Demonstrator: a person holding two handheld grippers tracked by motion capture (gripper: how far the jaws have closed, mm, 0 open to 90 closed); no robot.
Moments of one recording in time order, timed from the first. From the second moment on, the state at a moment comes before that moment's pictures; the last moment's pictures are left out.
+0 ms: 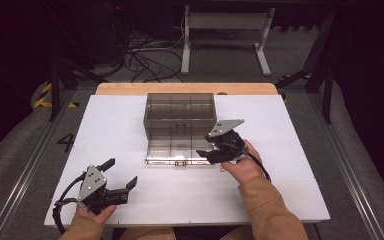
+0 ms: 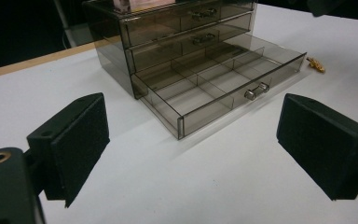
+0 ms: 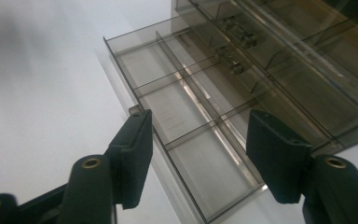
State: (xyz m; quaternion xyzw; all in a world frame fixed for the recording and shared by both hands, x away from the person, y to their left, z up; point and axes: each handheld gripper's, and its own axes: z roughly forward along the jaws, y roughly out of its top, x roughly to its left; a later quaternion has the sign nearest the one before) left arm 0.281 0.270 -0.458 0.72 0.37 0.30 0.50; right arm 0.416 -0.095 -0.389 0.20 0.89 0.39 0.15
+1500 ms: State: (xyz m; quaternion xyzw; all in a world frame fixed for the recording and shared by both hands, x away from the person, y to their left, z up) left arm 0.282 0.273 -0.456 0.72 0.36 0.30 0.50; right arm 0.416 -0.138 -0.434 0.31 0.90 0.29 0.13
